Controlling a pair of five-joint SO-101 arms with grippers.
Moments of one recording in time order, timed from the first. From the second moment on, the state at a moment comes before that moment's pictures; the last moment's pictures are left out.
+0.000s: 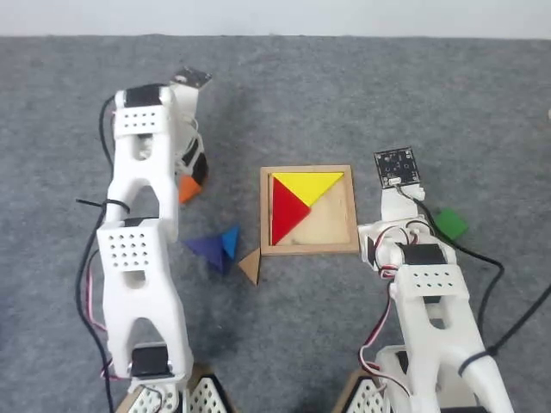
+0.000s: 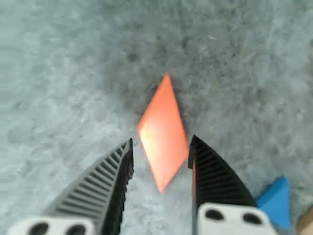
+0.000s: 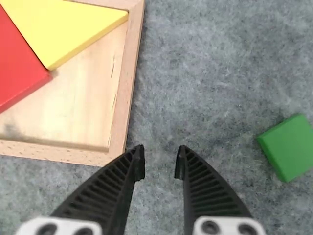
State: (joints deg) left arm -10.5 51.9 -42.9 94.4 -19.0; right arm -6.8 -37.0 65.0 39.0 6.7
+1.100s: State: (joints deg) left arm -5.4 55.9 -48.9 98.1 -11.2; right arm -3.3 -37.0 65.0 39.0 6.7
